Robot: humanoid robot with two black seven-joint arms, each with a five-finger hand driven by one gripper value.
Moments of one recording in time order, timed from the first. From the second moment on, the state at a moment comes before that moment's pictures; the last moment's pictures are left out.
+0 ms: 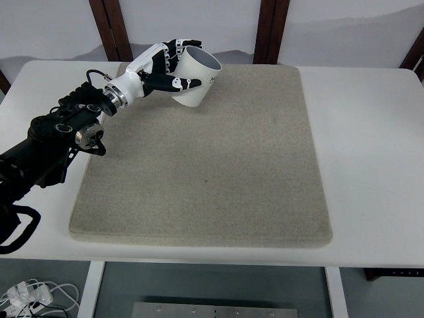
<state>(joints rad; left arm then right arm) -1.05 0.13 -0.33 -0.33 0.49 -0.37 -0.61 0.00 0.00 -0.01 0.19 -0.04 -0.01 -0.03</state>
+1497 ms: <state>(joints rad) -0.96 0.12 -0.36 -0.32 0.48 -0.38 -0.61 0.00 0.00 -0.01 0.19 -0.04 -0.01 -0.03</state>
